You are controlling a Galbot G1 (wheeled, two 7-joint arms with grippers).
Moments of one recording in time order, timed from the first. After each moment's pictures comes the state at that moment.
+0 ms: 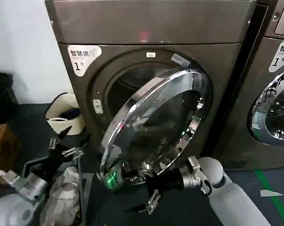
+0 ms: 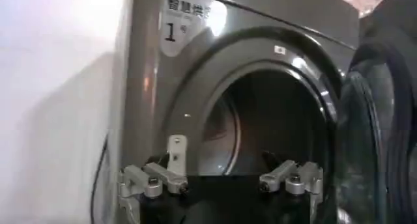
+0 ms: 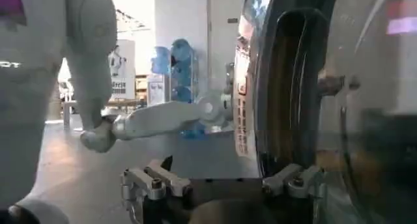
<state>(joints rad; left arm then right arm) 1.43 -1.00 -0.78 -2.12 -0.73 0.07 0.36 -0.81 1.06 0.11 1.76 0.57 -0.14 -1.38</state>
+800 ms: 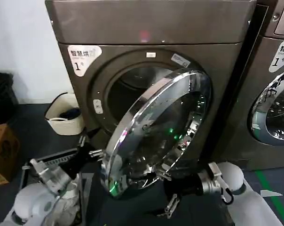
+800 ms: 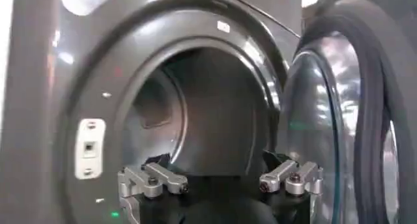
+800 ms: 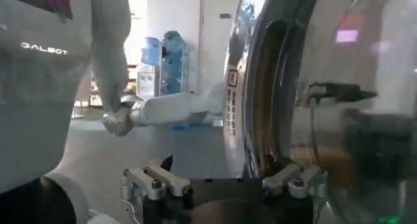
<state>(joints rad) 1.28 -0.93 -0.55 -2.09 -0.73 0.10 0.38 -0.96 1.00 0.31 1.82 0.55 -0.07 -1.41</state>
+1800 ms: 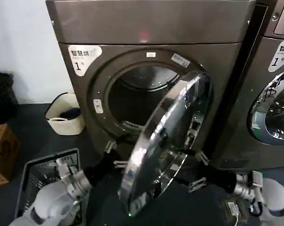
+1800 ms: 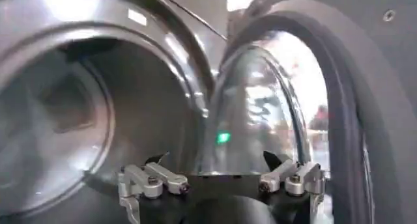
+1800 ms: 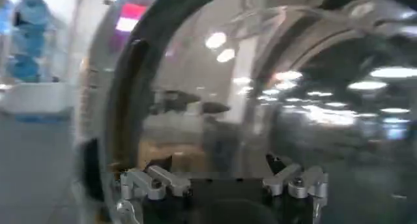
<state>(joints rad) 1.20 -0.90 -0.32 -2.14 -0.73 0.09 0.42 -1.22 1.07 0.77 1.91 0.55 0.04 -1.15</state>
